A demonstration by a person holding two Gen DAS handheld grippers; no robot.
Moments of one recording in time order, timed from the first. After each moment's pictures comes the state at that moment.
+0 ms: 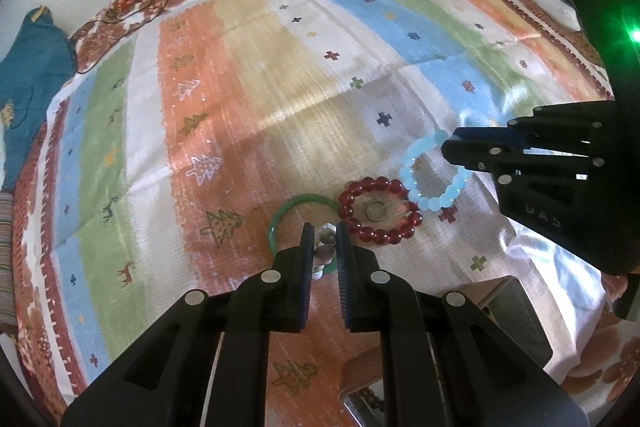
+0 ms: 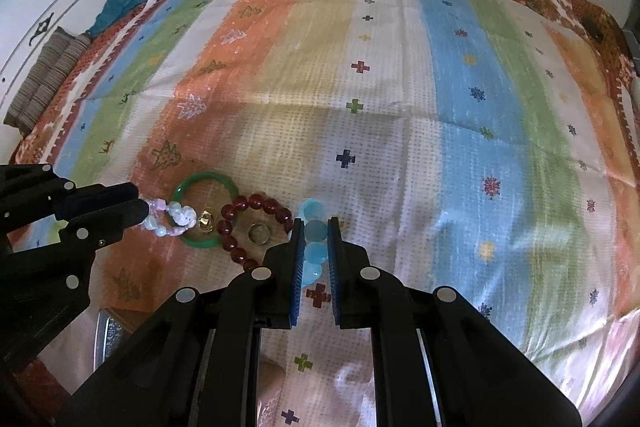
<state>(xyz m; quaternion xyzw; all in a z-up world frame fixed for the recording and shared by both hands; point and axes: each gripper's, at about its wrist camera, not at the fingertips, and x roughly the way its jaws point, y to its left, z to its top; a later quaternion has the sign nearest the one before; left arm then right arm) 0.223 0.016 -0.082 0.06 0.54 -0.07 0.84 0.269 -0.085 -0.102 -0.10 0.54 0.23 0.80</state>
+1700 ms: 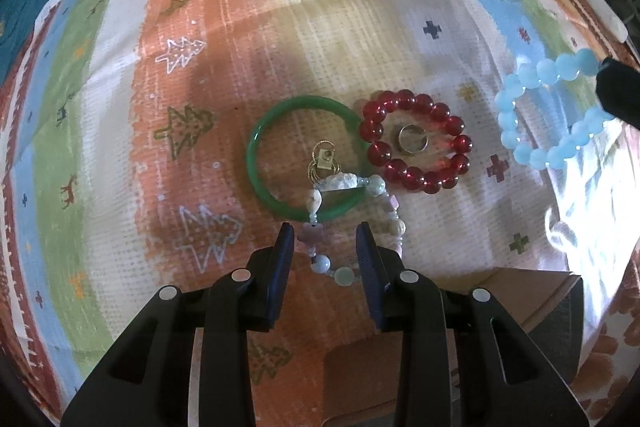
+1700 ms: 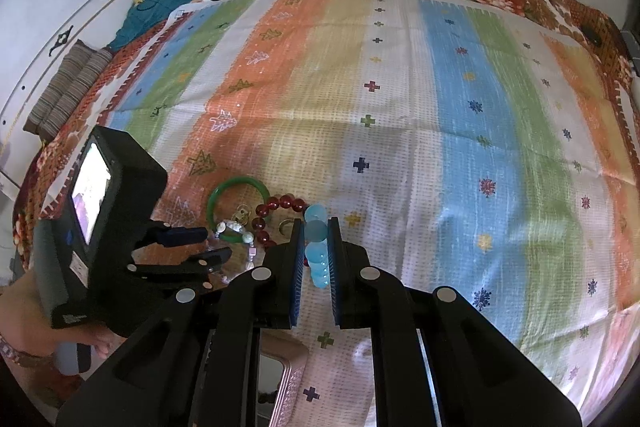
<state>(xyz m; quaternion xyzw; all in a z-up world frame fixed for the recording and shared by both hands) 0.229 0.027 -0.162 0.00 0.64 -0.03 0.77 0.246 -0.093 -0.073 -0.08 0.52 0.25 0.81</state>
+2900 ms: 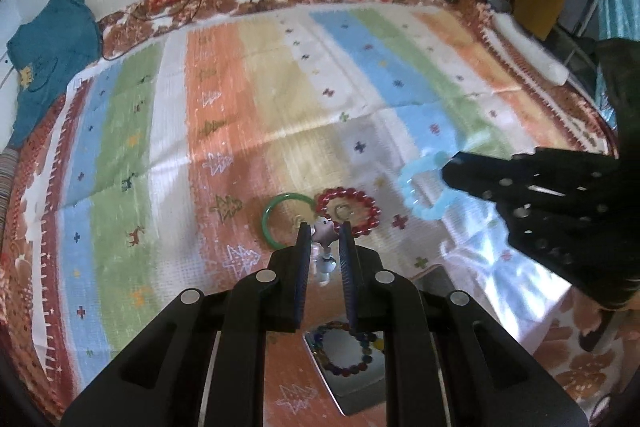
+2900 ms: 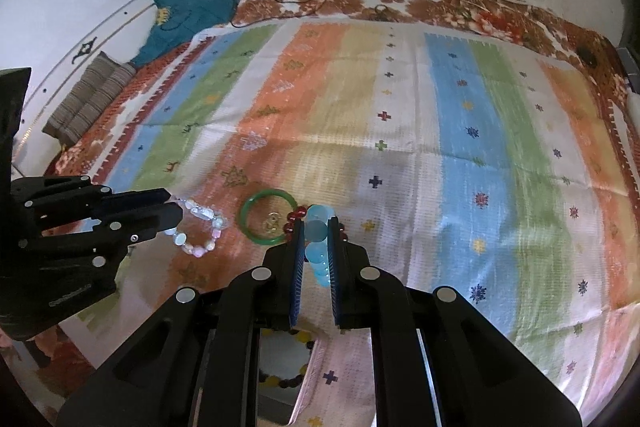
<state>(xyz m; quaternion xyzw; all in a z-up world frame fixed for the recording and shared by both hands) 0.171 0.021 -0.021 -0.02 0.49 -0.07 0.87 0.210 -0.101 -0.032 -0.07 0.47 0.28 0.84</state>
